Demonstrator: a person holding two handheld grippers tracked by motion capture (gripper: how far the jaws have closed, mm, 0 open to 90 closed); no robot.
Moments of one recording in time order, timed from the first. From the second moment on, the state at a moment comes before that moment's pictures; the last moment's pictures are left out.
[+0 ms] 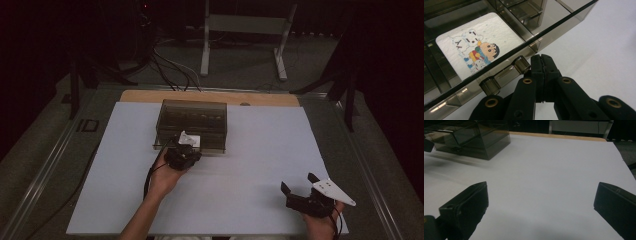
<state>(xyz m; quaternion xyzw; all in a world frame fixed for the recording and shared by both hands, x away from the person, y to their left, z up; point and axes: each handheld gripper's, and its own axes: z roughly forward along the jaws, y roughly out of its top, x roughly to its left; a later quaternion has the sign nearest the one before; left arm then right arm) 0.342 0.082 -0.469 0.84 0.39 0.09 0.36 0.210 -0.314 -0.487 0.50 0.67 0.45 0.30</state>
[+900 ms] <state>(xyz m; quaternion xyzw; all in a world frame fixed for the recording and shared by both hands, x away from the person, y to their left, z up) 0.347 0.081 -0.468 0.83 0.40 0.11 0.37 0.210 -0.314 -0.487 0.51 0.67 0.45 0.30</state>
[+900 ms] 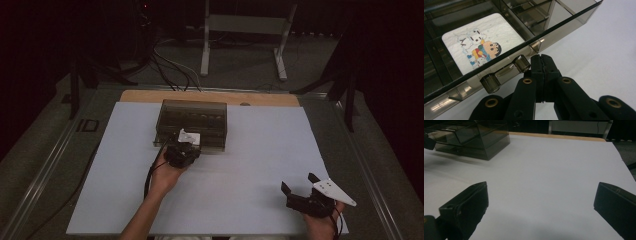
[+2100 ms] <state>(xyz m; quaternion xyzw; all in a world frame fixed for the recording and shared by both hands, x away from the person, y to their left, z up) 0.362 0.079 -0.468 0.83 0.41 0.11 0.37 0.201 -0.322 -0.487 0.52 0.66 0.45 0.31</state>
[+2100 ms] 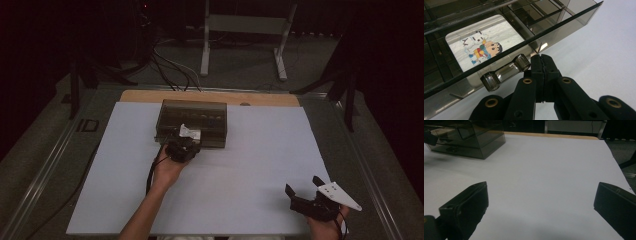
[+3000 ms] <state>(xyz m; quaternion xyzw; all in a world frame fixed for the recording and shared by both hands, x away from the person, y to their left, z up) 0.372 0.079 -0.466 0.82 0.41 0.12 0.37 0.202 -0.322 -0.487 0.51 0.66 0.45 0.31</state>
